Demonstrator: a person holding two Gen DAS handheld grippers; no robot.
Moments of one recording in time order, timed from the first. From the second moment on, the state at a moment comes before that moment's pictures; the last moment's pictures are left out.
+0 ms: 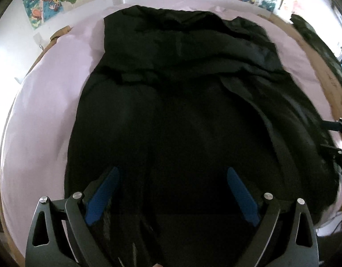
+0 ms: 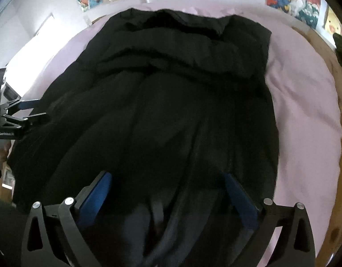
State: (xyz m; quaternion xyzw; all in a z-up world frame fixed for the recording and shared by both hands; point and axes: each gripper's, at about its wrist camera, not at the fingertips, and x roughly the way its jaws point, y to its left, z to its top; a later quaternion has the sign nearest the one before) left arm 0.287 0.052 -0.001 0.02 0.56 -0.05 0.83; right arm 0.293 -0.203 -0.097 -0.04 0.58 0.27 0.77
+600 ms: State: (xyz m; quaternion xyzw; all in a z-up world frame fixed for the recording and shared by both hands) left arm 0.184 0.029 0.035 0.09 0.54 -0.20 0.81; right arm 0.163 -0.168 -0.061 -0.25 0.51 0.38 0.73
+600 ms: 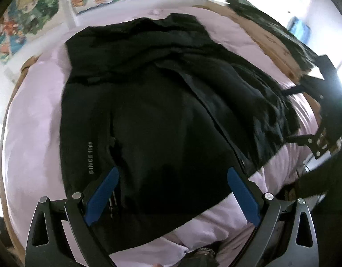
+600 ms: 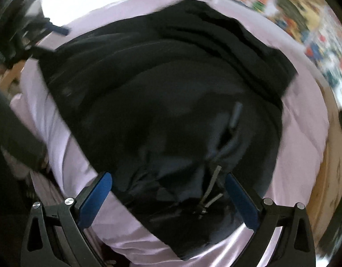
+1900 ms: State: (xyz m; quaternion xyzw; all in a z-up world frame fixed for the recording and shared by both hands) left arm 0.114 0.074 -0.061 0.43 0.47 -0.20 0.75; right arm 0.130 -0.155 -0.120 -0.40 0.47 0.40 0.68
